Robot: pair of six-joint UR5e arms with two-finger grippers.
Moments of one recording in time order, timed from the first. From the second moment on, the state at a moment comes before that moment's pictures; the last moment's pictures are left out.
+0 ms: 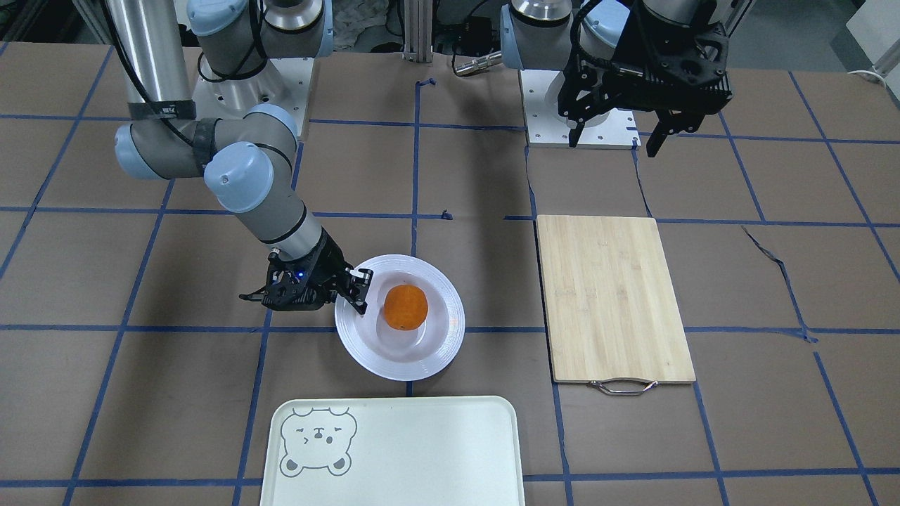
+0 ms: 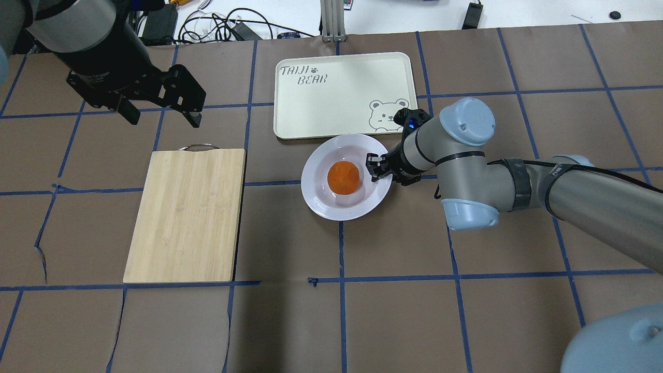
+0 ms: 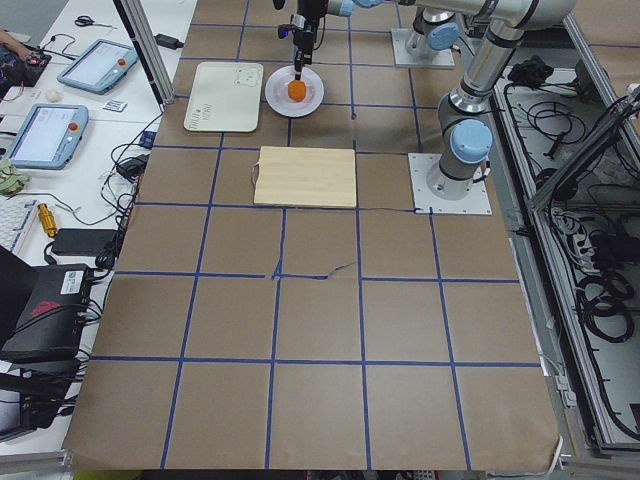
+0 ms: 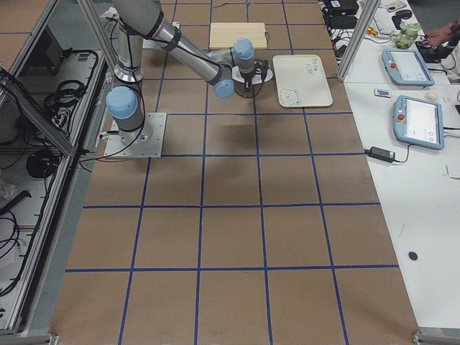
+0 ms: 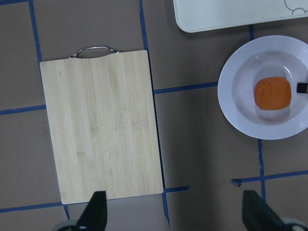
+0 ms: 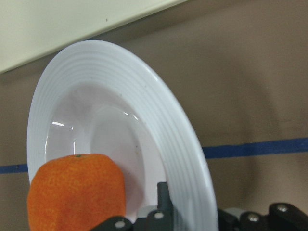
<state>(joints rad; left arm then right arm) -1.58 -1.51 -1.51 -1.64 1.55 0.10 1.66 -1.23 2.05 -2.63 -1.19 0.33</state>
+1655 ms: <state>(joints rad) -1.58 -1.51 -1.51 -1.65 1.56 0.10 1.58 -0.84 1.41 -2.46 -1.00 0.47</state>
